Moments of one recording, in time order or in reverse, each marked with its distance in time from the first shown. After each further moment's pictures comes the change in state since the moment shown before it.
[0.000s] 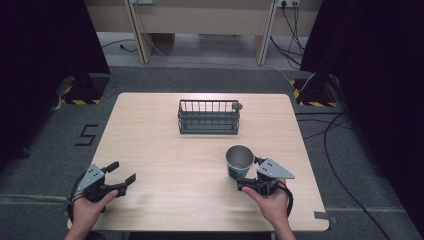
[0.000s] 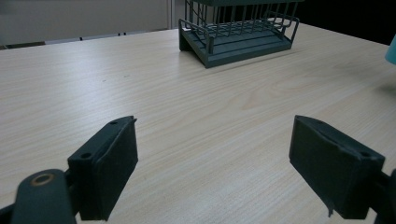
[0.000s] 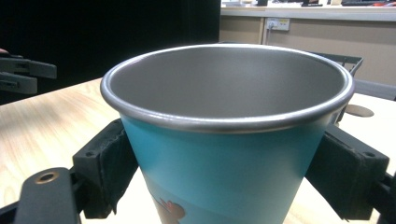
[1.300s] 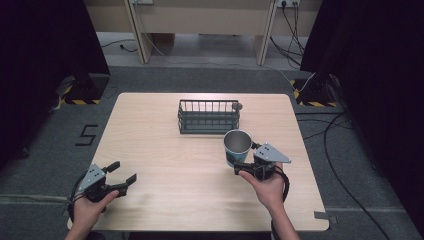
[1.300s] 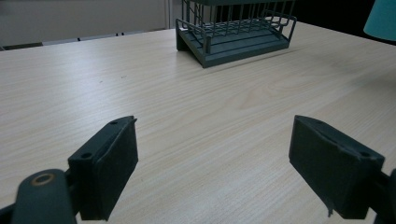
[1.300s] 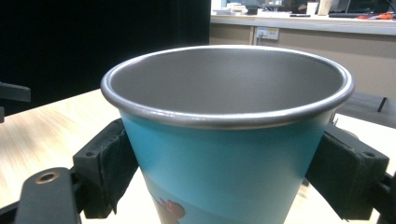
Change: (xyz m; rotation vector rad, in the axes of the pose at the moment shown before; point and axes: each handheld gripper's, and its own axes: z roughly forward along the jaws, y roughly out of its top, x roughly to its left) left arm -0.002 0.001 0.001 0.002 -0.006 0.008; right arm -0.014 0.032 0.024 -0.017 -0.037 -0.013
